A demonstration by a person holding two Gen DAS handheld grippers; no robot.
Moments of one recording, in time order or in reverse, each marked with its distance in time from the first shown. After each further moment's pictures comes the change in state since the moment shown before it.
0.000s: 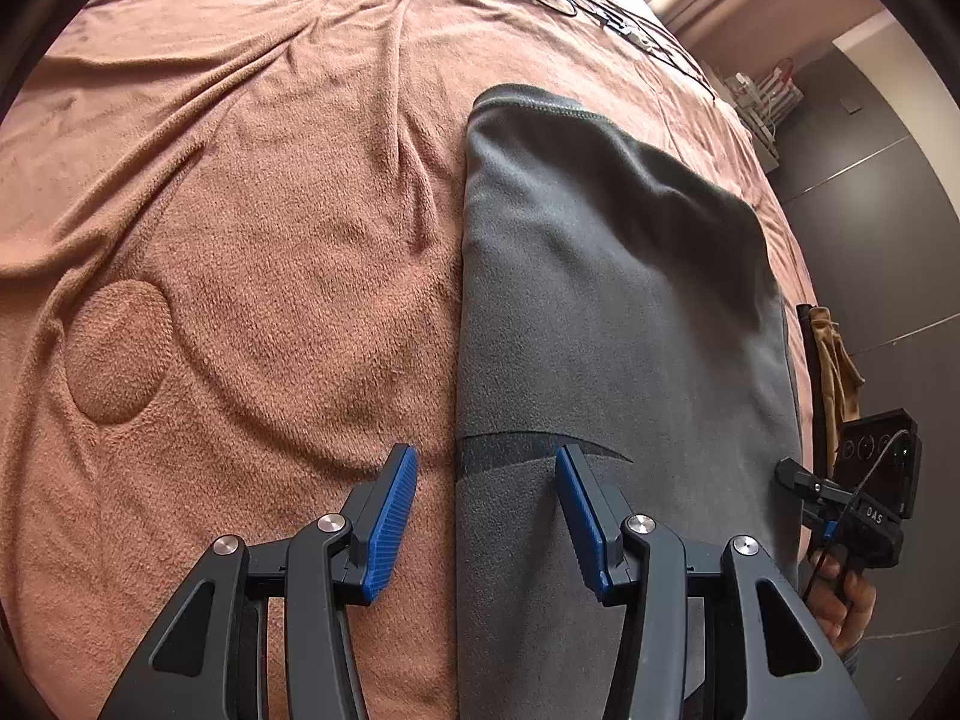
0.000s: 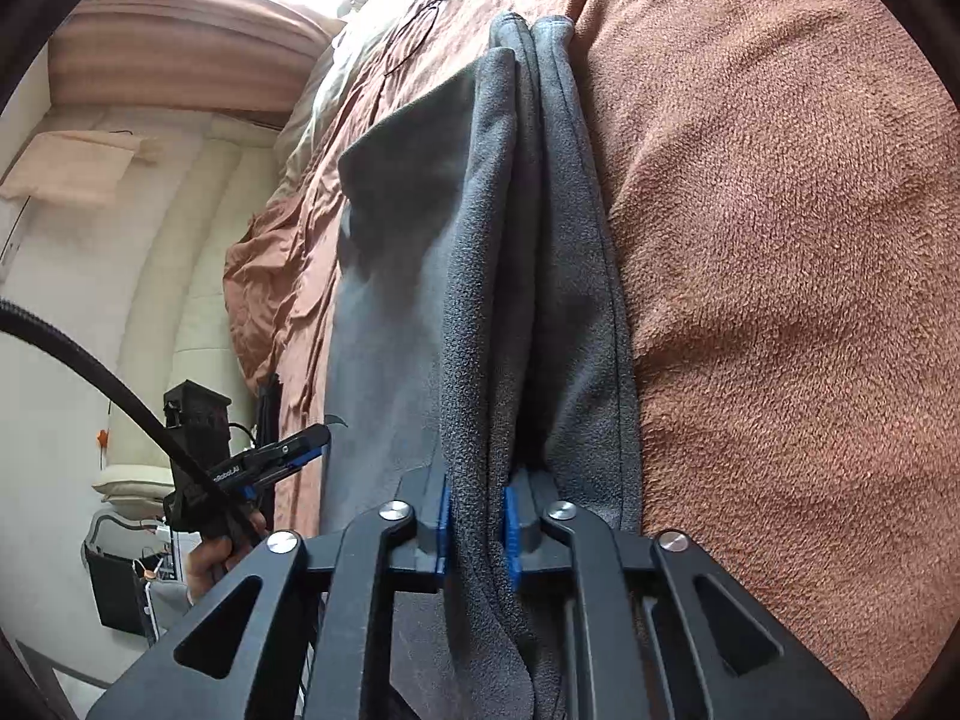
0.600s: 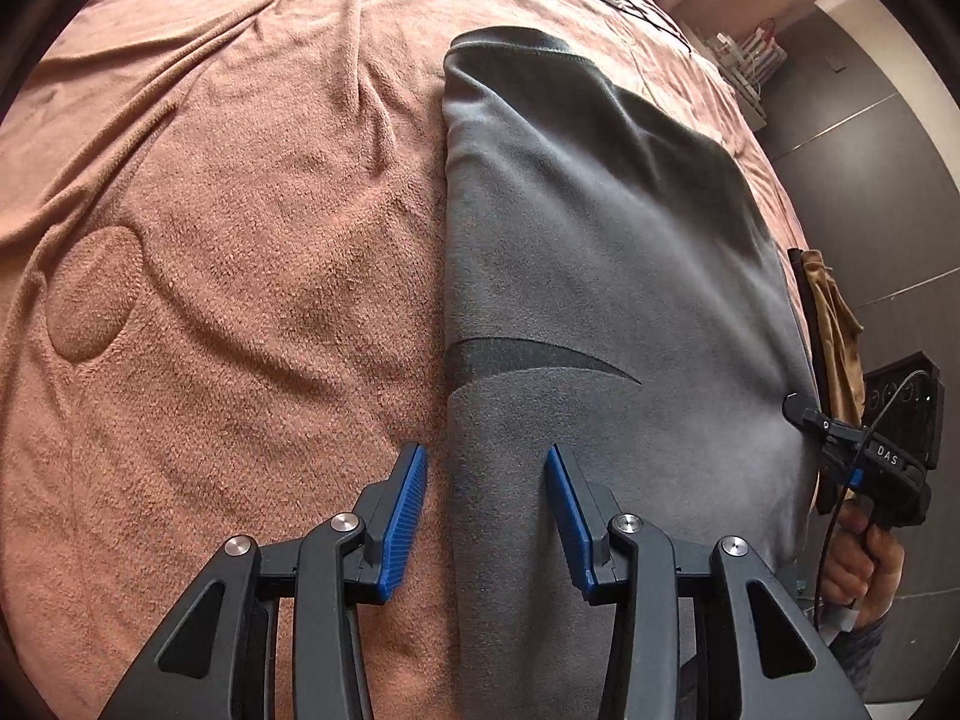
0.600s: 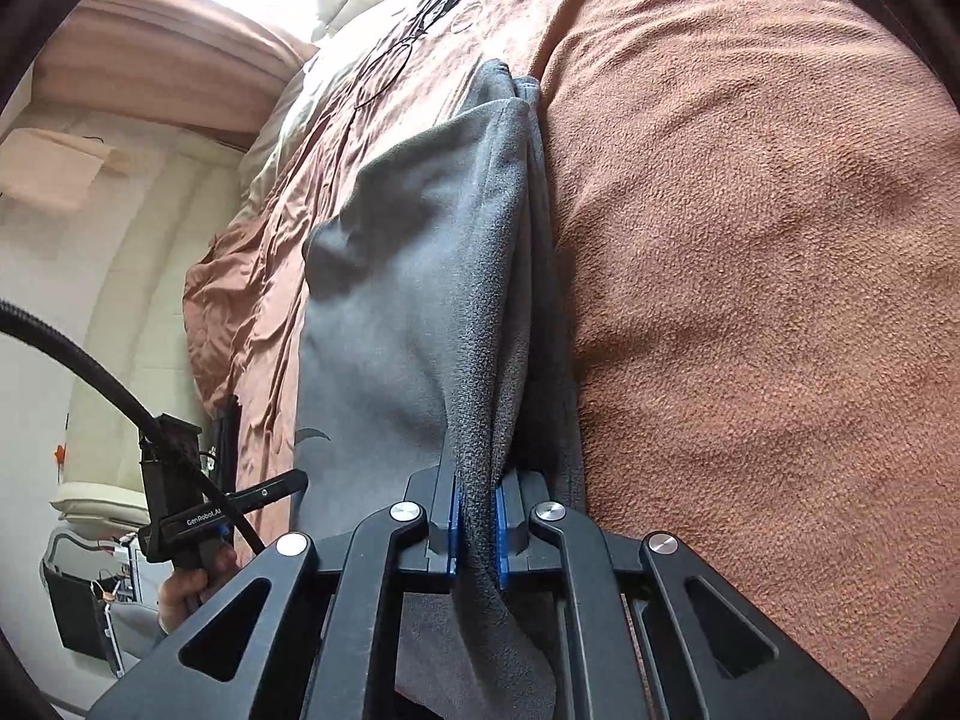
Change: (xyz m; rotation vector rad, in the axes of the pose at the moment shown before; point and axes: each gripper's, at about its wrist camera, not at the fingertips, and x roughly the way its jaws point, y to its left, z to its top) left arm 0.004 -0.010 -0.021 0.057 0.062 -0.004; right arm -0.021 0.020 -0.009 -0.030 -0.087 -0.131
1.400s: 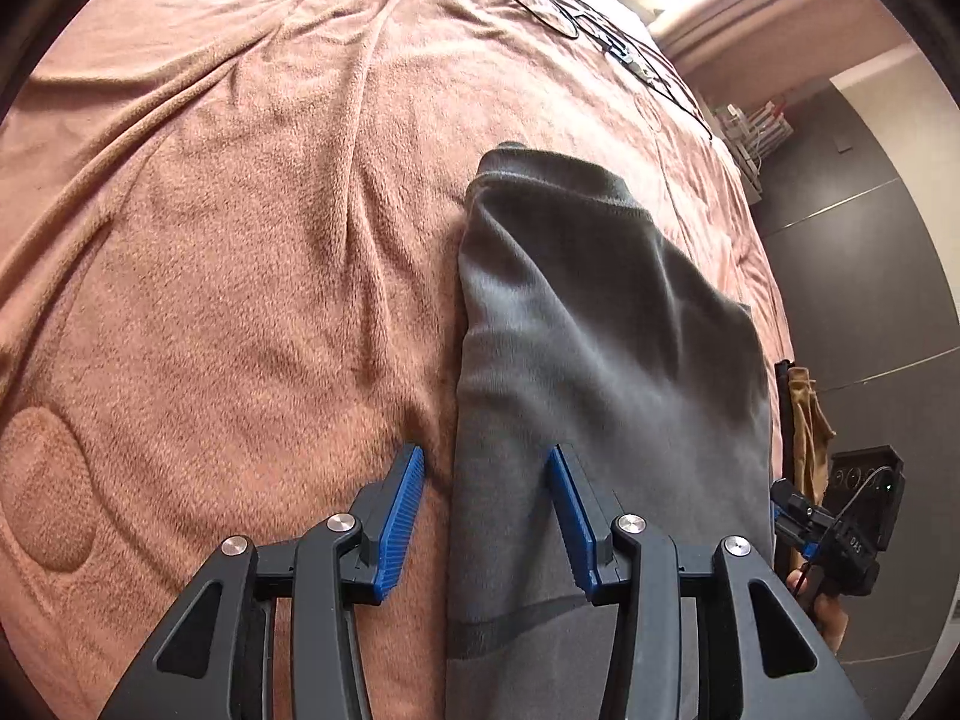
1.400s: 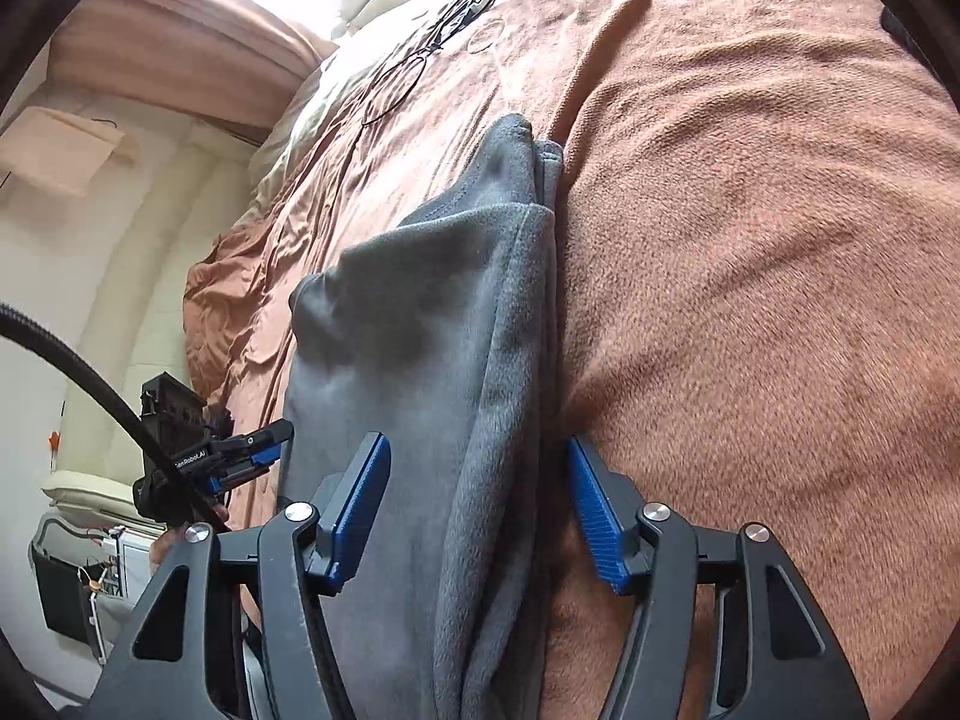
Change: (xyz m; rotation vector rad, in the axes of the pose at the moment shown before) left arm 0.013 0.021 0.079 -0.110 -0.091 -0.106; right arm 0.032 -0.002 0.057 -0.050 -0.011 0.016
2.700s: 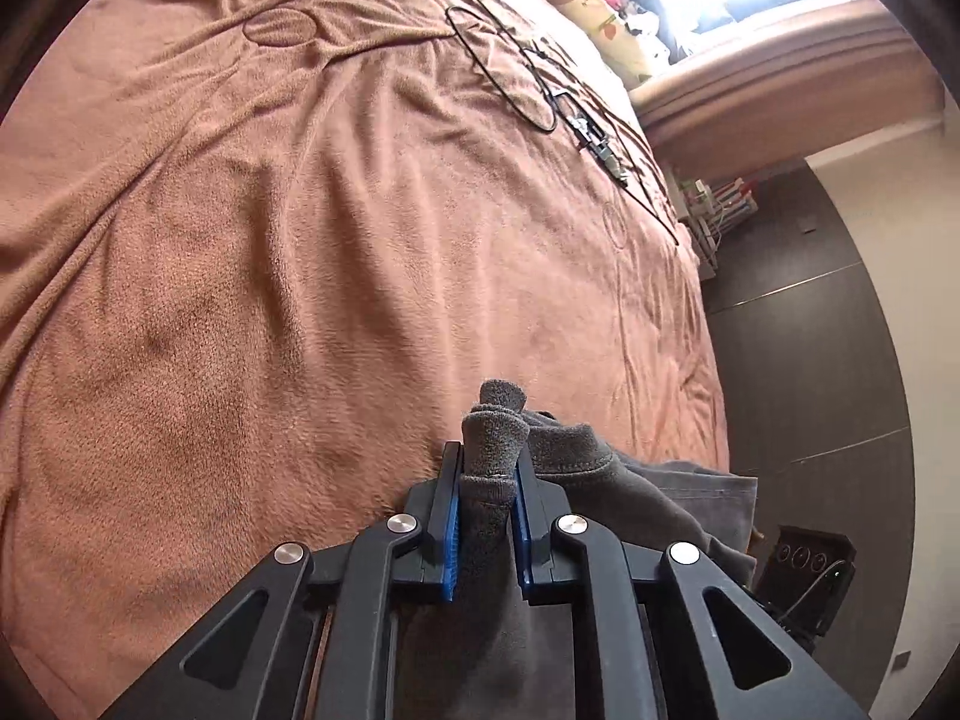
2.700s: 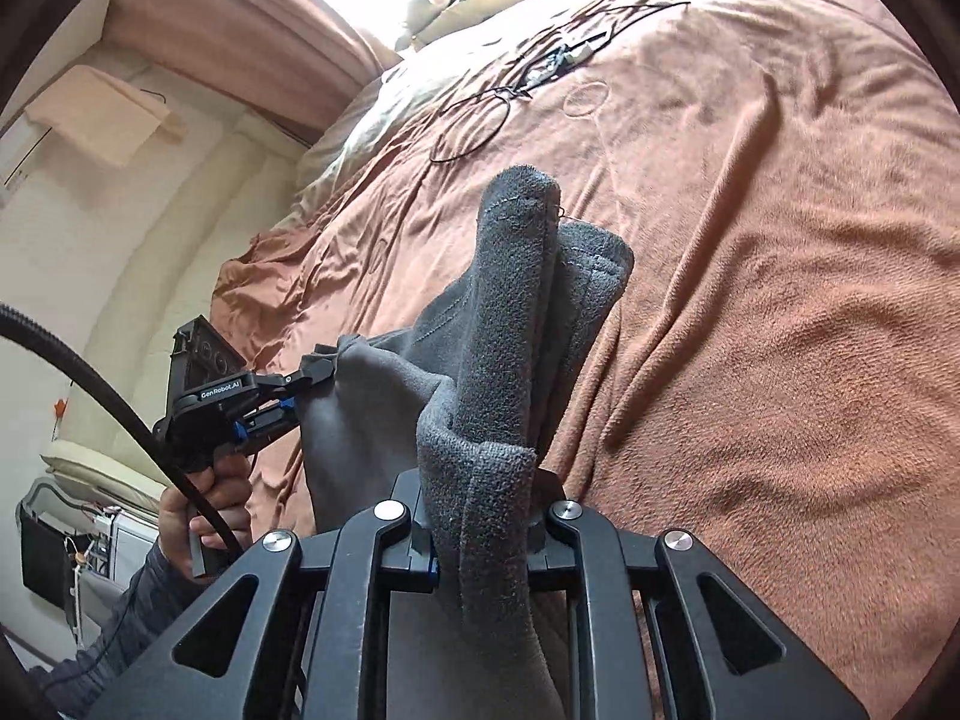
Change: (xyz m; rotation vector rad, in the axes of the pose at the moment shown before) left arm 0.001 -0.012 0.094 -0.087 -0.101 -0.179; right arm -0.002 0.057 0.027 -0.143 -0.077 0.032
